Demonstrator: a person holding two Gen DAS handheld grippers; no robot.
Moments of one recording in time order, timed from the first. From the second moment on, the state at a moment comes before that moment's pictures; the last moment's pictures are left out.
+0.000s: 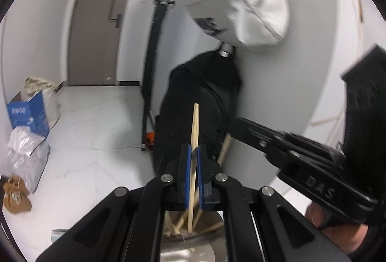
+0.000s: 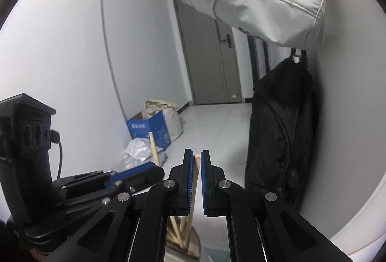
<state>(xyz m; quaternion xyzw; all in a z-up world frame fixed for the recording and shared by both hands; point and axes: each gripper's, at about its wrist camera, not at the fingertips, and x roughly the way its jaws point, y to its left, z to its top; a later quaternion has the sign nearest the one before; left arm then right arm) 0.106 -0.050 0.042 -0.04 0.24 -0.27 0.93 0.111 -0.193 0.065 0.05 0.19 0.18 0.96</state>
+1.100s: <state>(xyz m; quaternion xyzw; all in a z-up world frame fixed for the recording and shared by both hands) 0.051 -0.001 0.069 -0.09 0.30 -0.16 0.94 0.045 -0.214 0.046 0.14 0.24 0.20 0.94</state>
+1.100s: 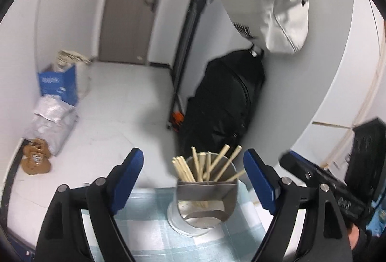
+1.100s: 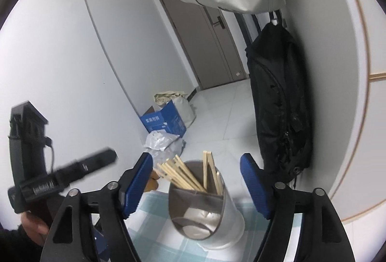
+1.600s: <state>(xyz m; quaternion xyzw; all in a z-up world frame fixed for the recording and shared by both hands) 0.003 -0.009 0.074 -0.03 0.29 -0.08 0.95 -0.035 -0.208 0.054 0.12 0.17 0.18 0.96</state>
